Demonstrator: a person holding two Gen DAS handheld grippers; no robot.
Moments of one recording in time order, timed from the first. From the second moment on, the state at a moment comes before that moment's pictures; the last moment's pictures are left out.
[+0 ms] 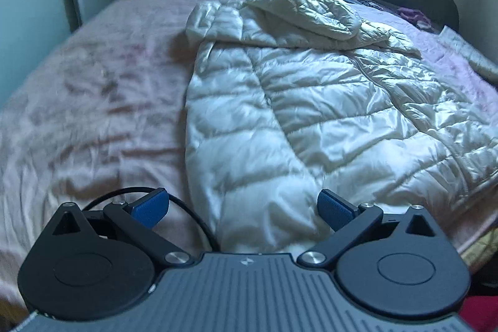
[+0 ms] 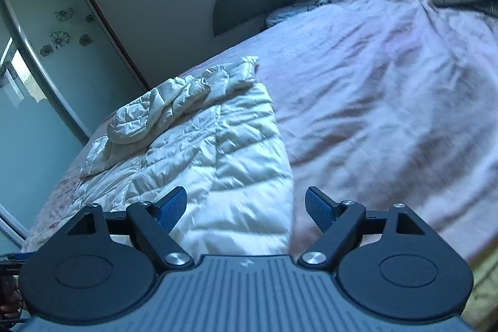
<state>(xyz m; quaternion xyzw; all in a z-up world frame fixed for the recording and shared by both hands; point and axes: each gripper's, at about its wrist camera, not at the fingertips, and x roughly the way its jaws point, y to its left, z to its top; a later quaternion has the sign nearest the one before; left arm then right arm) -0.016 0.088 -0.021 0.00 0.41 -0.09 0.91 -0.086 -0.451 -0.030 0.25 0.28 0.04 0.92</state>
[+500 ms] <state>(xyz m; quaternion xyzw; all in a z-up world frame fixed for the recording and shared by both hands) -0.023 0.117 -0.031 -0.16 0.45 -0.12 0.87 -0.095 -0.458 -0.053 0.30 0.31 0.09 0.89</state>
